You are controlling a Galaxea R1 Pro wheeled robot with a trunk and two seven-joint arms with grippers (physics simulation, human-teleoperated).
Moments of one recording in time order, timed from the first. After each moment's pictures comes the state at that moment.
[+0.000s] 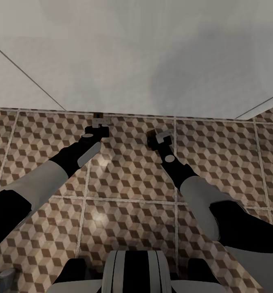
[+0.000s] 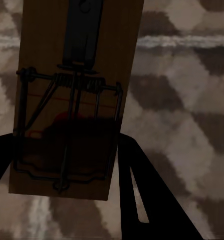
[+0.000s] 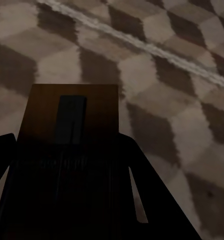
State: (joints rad) left arm -1.38 0.10 -0.83 -0.69 0.79 0.19 0.45; right arm -1.28 0.17 0.10 -0.31 0.38 -0.24 -0.16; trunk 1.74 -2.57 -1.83
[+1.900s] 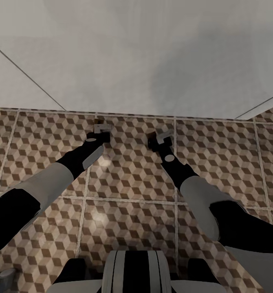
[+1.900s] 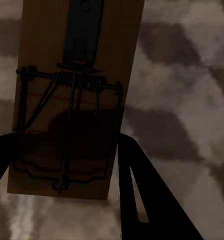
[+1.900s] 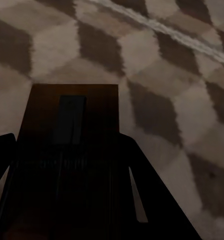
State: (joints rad) left arm -1.37 0.05 -0.81 -0.56 0.79 0.17 0.44; right arm -1.28 0.17 0.09 -0.31 0.38 -0.18 -0.16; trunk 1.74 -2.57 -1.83
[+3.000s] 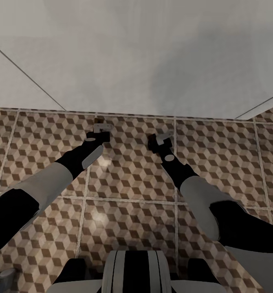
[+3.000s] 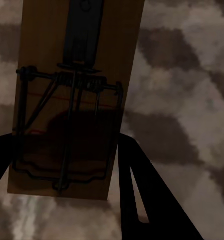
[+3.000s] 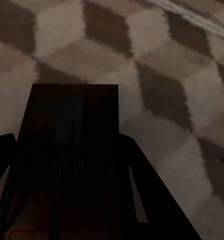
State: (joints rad) left arm -1.37 0.05 -0.81 -0.57 0.79 0.17 0.44; right arm -1.28 0.17 0.09 -0.31 0.38 -0.14 -0.13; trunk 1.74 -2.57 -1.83
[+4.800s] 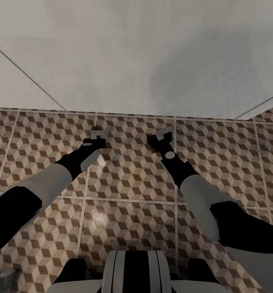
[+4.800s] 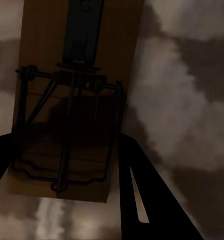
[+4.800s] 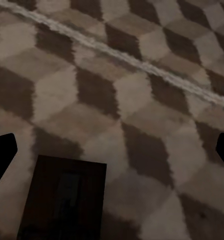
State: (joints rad) left arm -1.38 0.05 -0.81 -0.41 0.77 0.16 0.35; right arm -1.27 0.17 0.10 -0.38 0.38 -0.19 -0.13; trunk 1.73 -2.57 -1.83
